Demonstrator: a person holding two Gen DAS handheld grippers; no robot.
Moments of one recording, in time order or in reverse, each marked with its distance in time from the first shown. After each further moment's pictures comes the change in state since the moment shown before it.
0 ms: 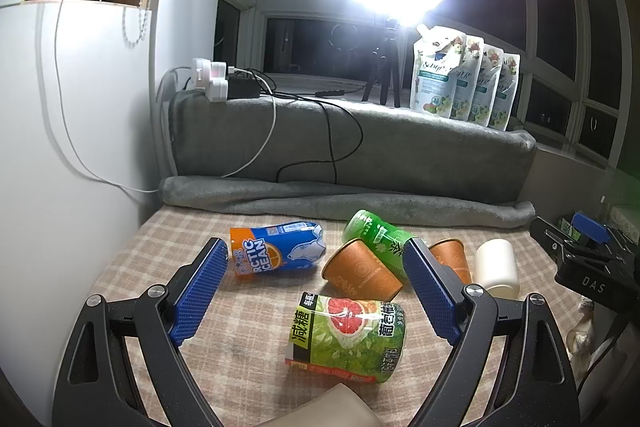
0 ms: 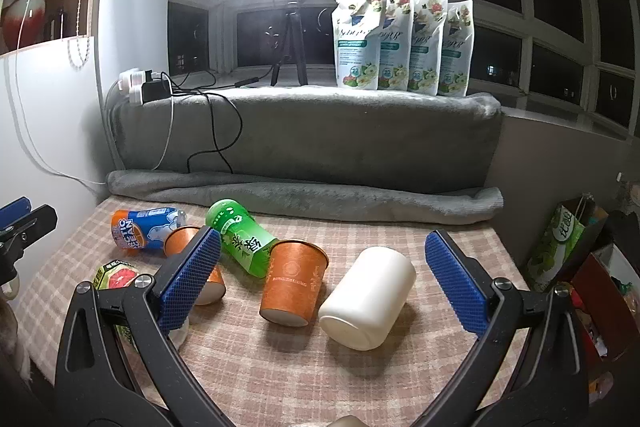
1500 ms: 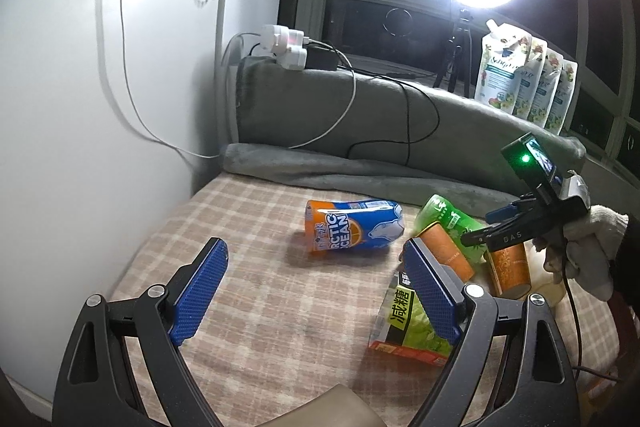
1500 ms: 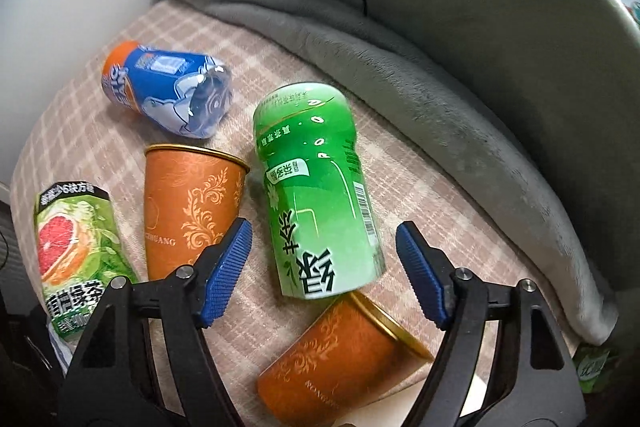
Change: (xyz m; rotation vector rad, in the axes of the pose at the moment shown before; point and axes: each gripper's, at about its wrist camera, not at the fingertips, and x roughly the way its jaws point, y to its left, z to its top) left arm 0.010 0.062 -0.015 -0.099 0.076 0.140; right arm 0.234 0.091 0.011 -0.527 0.709 0.419
